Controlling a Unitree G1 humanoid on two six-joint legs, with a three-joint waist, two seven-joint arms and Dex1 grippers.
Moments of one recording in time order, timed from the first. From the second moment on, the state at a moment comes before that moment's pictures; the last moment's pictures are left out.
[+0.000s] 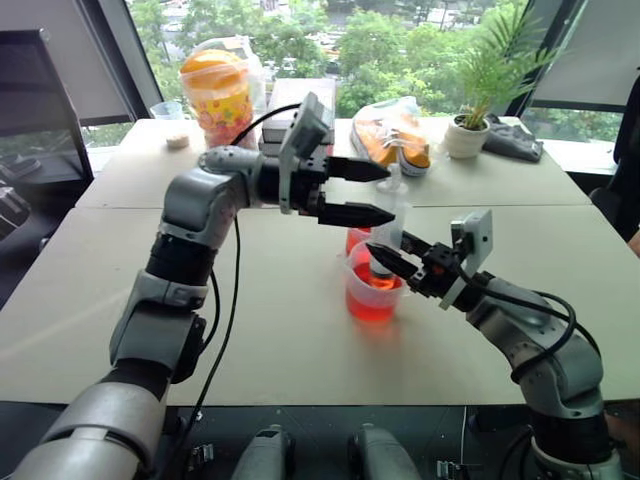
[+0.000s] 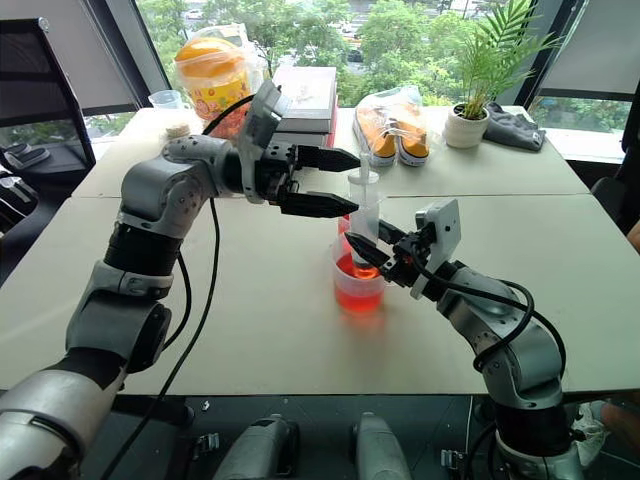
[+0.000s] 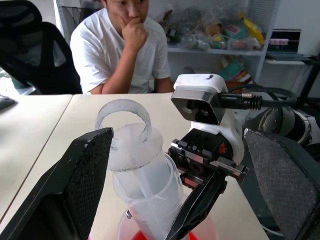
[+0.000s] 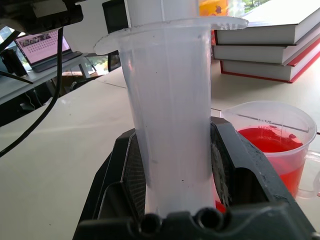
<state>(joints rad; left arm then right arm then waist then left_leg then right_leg) -1.10 0.36 -0.13 0.24 -0.52 0.61 -1.31 -0.25 -0.45 -0.10 -0.51 0.59 0.65 0.53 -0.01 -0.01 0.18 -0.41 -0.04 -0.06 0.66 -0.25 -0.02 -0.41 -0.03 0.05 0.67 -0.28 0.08</state>
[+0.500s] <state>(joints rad) -1.01 0.52 -0.05 0.20 -0.53 0.67 -1.23 -0.40 -0.50 -0.16 -0.56 0.70 0.72 0.47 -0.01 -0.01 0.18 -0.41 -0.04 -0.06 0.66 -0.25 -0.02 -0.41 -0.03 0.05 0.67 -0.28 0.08</state>
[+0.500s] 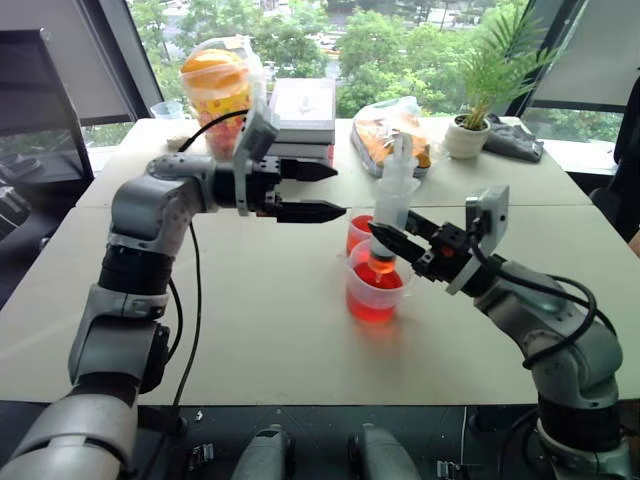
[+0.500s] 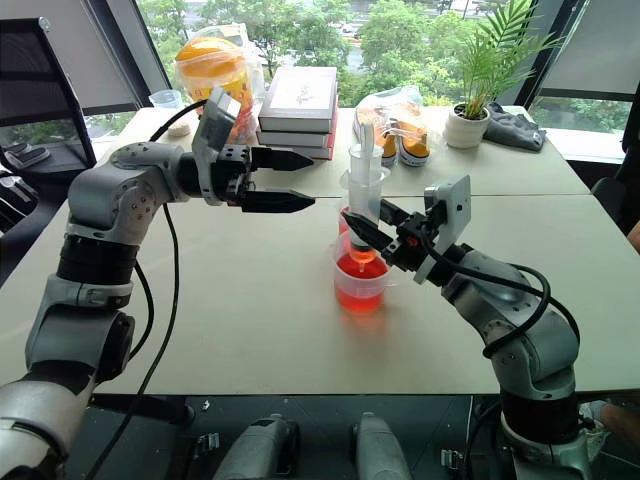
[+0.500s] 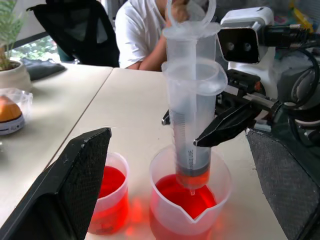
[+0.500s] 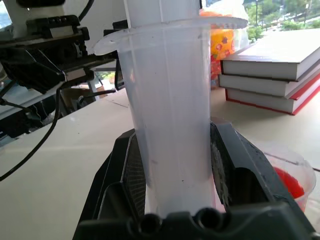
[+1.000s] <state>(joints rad) -0.96 0.54 -0.01 0.17 -0.53 0.65 -1.15 -0.83 -0.46 -0.10 0.16 0.44 0.35 0.58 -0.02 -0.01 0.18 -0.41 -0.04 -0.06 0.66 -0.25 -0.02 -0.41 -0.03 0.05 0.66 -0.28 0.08</state>
